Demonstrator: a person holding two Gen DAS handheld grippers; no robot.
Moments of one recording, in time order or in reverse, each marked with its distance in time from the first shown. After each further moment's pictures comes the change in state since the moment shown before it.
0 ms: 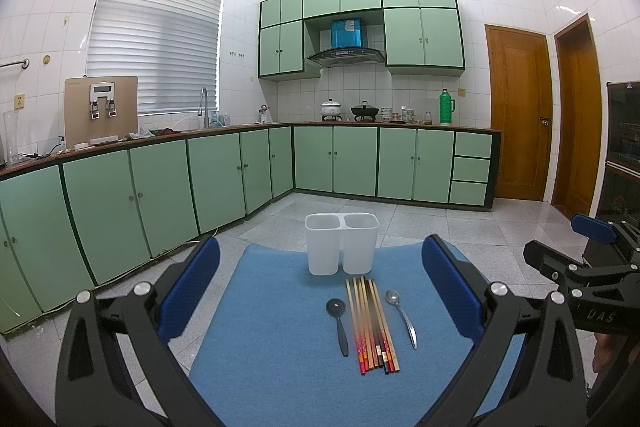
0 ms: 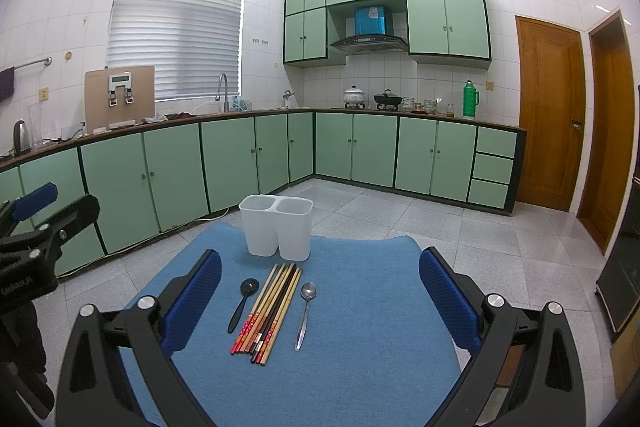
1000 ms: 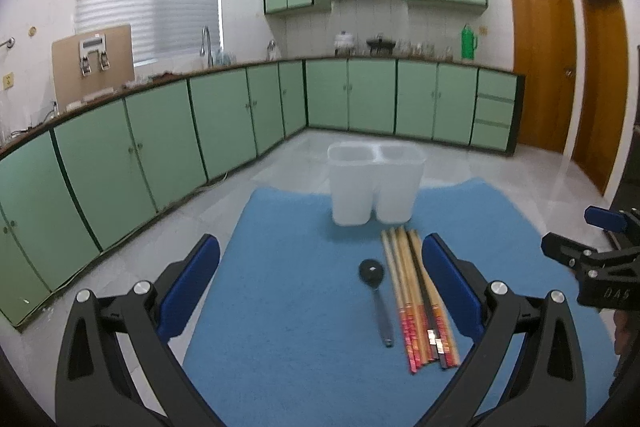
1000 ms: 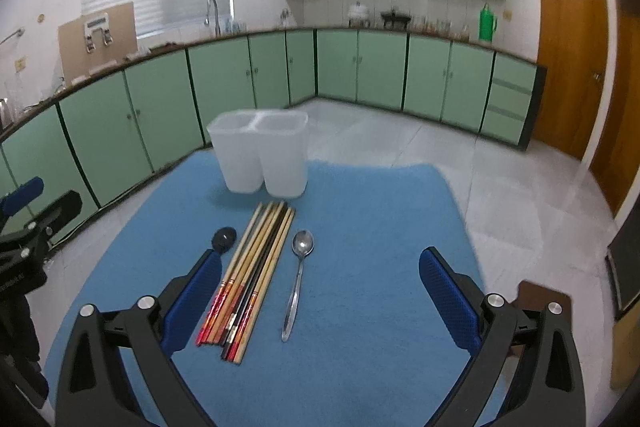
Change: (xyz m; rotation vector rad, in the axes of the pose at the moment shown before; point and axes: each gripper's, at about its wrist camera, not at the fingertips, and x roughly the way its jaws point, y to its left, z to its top) left arm 0.139 0.035 -0.028 0.023 0.258 0.059; right arm 0.161 -0.006 -0.033 0.028 0.334 0.023
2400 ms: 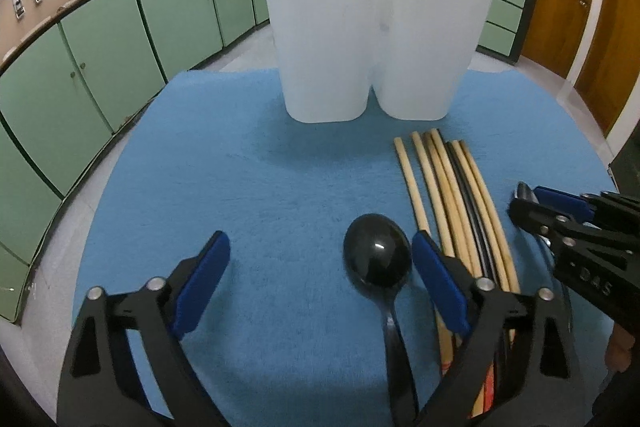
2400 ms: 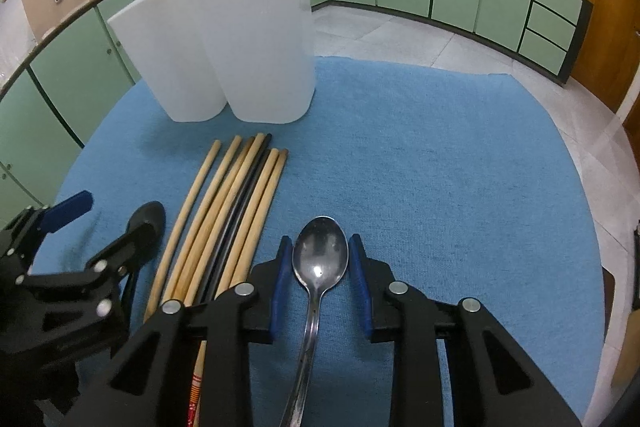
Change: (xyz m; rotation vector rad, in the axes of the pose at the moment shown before) left arm 0.216 -0.043 -0.047 0.030 0.421 -0.070; right arm 0.183 -0.001 0.004 0.005 0.338 0.057
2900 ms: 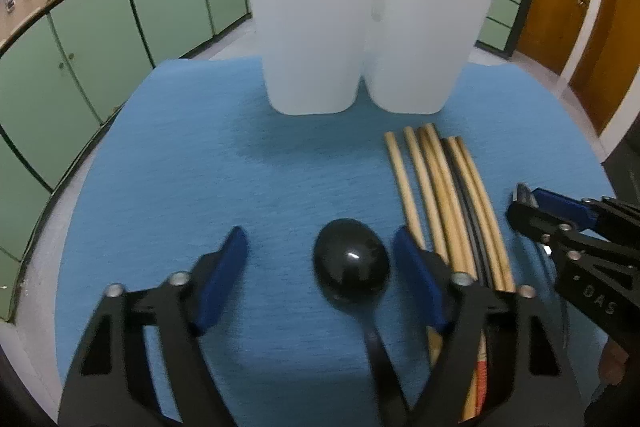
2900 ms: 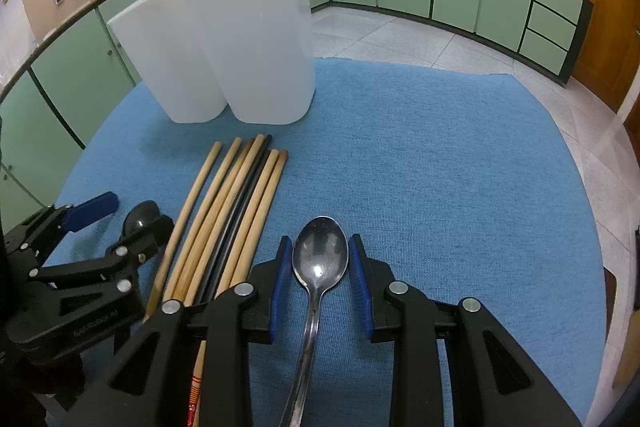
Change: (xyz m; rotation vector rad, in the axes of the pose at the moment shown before) left arm 0.008 -0.002 0.006 -0.007 0.031 -0.051; right arm 0.006 -0.005 -0.001 -0.002 -0.002 0.007
